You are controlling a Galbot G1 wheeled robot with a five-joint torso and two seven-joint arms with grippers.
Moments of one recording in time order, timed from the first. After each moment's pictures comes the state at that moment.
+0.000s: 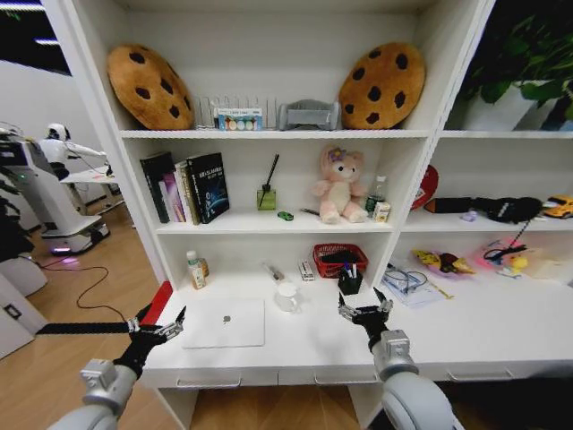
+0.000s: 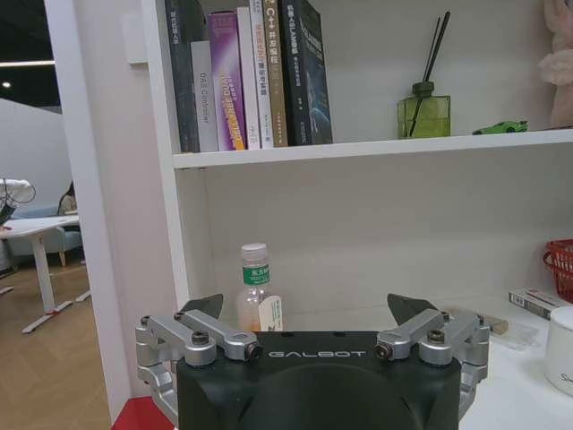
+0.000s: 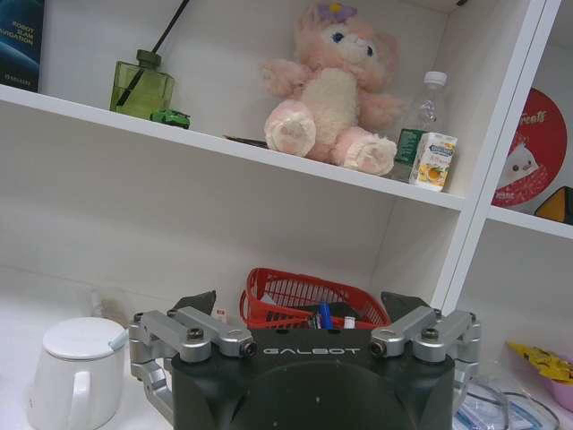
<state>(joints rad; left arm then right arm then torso) 1.74 -1.17 -0.86 -2.22 -0.44 0.15 0.09 -1.52 1.15 0.43 2.31 0.14 -0.41 0.32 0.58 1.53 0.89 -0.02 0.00</state>
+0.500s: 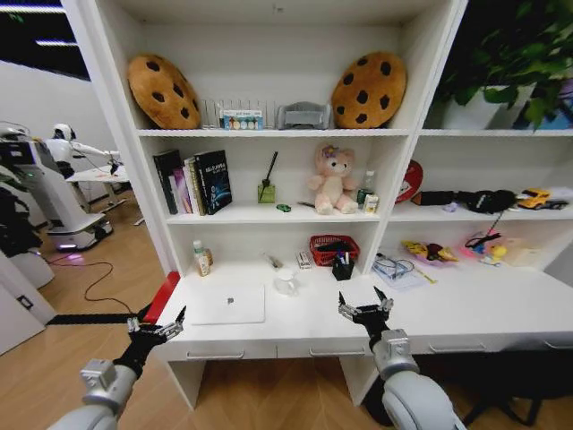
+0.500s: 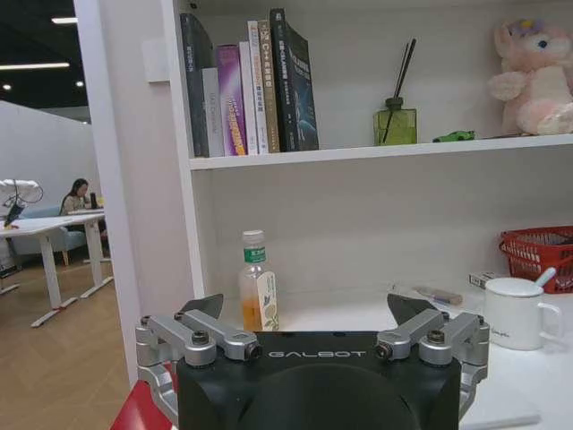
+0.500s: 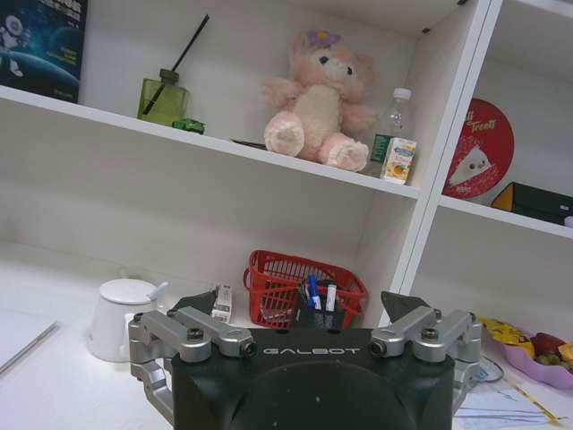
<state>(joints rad) 1.74 -1.17 -0.86 -2.22 -0.44 0.15 0.09 -1.52 1.15 0.43 2.31 0.15 -0.42 0.32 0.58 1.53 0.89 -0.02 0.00</state>
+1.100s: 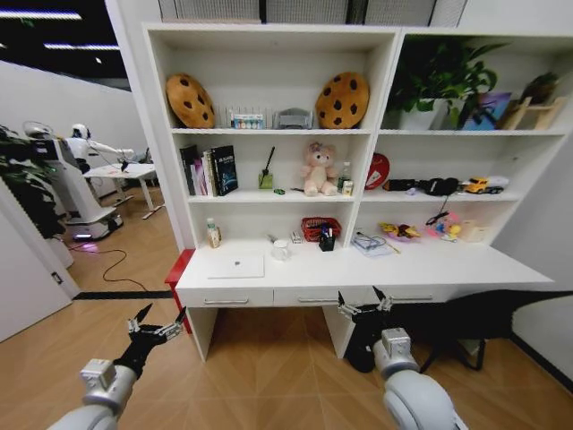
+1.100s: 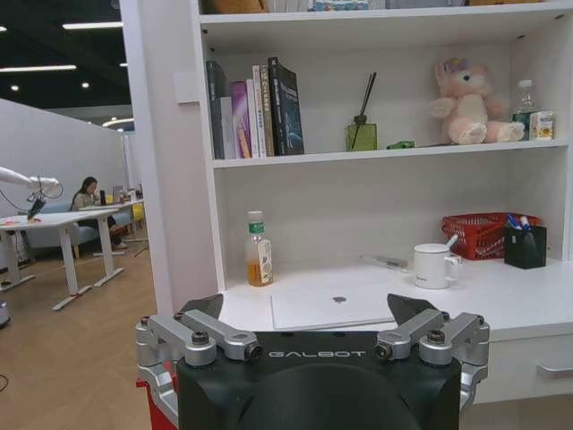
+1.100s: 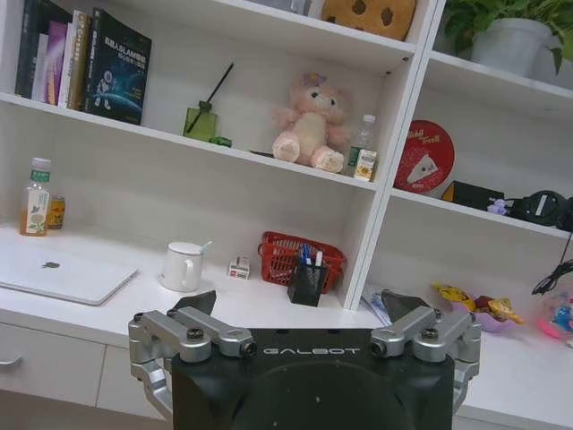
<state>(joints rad) 1.74 -1.17 -0.86 -2.22 -0.44 0.15 0.09 -1.50 1.13 0.43 2.30 0.17 -0.40 0.31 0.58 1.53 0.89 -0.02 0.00</state>
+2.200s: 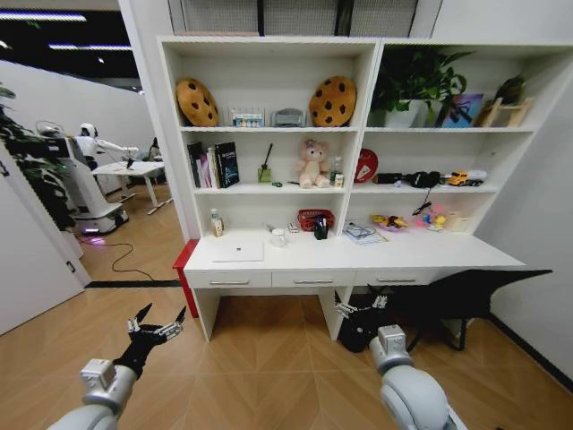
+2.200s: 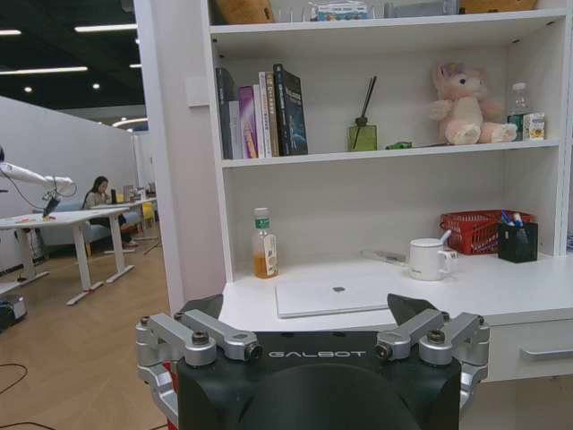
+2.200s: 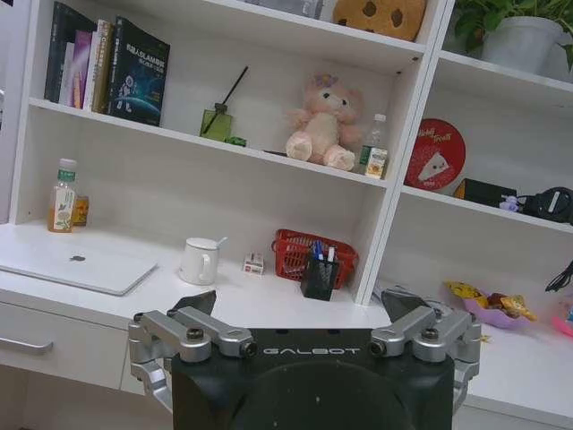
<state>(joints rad) 1.74 -1.17 -0.86 -2.22 -0.44 0.15 0.09 -1.47 1.14 0.42 2.26 0.17 -0.39 0.28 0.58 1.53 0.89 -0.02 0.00</state>
